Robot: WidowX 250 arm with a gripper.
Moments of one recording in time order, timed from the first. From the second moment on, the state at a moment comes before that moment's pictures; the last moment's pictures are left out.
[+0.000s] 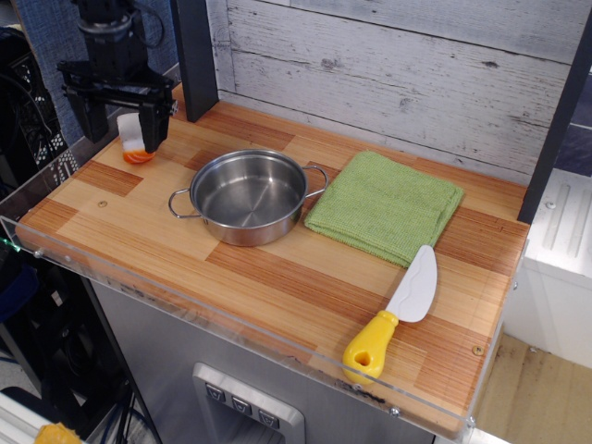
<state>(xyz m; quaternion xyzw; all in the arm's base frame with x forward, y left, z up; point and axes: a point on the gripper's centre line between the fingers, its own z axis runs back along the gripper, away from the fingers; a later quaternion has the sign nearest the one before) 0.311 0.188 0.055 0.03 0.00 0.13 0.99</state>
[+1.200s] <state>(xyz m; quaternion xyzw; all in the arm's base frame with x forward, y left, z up) 0.341 0.063 0.115 0.00 -0.02 -0.02 1.00</state>
